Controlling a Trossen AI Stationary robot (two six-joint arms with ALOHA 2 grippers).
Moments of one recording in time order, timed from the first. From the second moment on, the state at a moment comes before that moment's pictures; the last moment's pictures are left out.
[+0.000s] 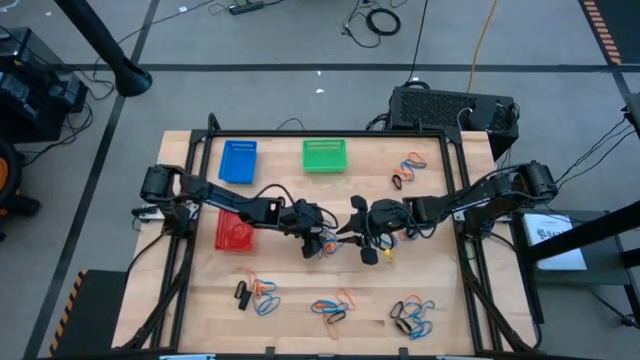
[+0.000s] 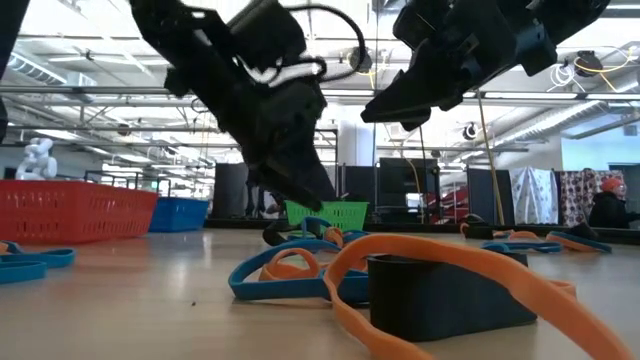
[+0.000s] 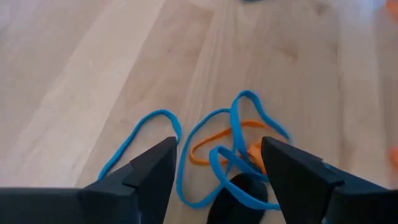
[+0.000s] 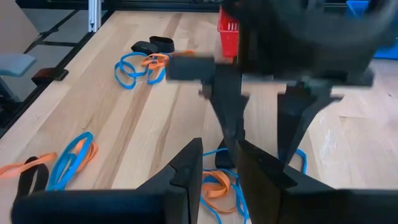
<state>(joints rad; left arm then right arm) -0.05 1.80 0.93 0.07 -0.04 -0.36 0.11 1.47 0.71 0.28 -0.05 0.04</state>
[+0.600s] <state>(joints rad) -0.05 1.87 0.94 0.09 -0.01 -0.36 0.11 1.47 0.71 0.28 -0.05 0.04</state>
